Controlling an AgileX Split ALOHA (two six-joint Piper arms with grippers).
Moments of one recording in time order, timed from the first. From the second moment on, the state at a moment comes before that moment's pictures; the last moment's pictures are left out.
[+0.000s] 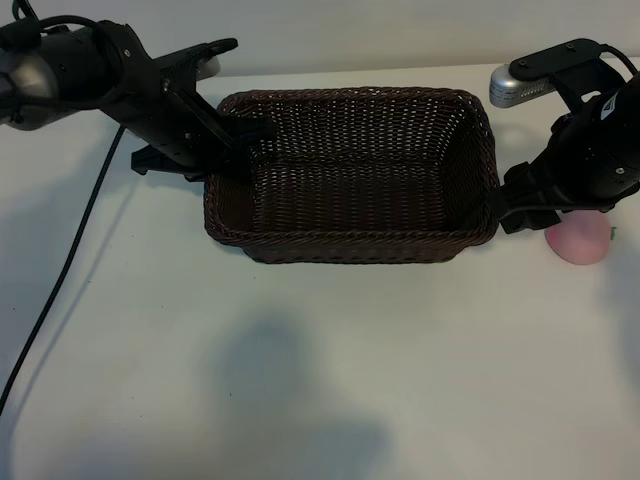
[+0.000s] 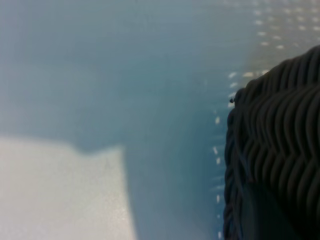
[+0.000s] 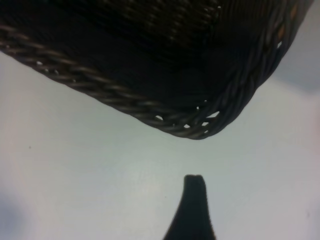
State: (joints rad) left arm -0.26 2.06 -1.40 -0.42 0.61 -0.01; right arm 0.25 1.55 -1.09 0.19 0.88 -0.18
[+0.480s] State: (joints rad) left arm -0.26 2.07 -1.40 -0.44 0.60 0.00; right arm 0.25 1.55 -1.09 0.19 0.88 -0.18
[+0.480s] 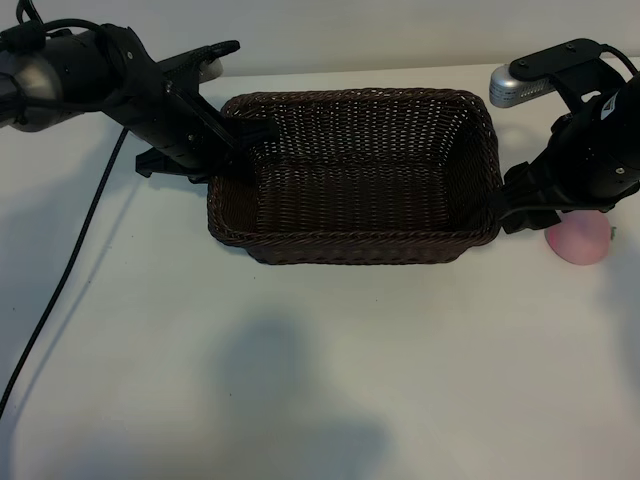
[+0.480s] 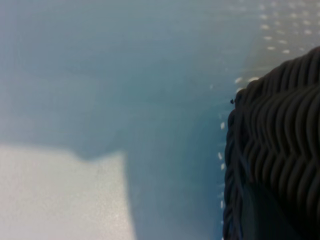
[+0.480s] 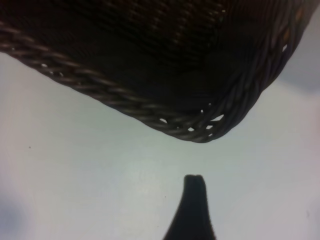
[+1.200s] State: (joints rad) left arm -0.26 1.90 -1.41 -0.32 0.69 -0.07; right arm 0.25 1.55 -1.09 0.19 0.88 -0.18
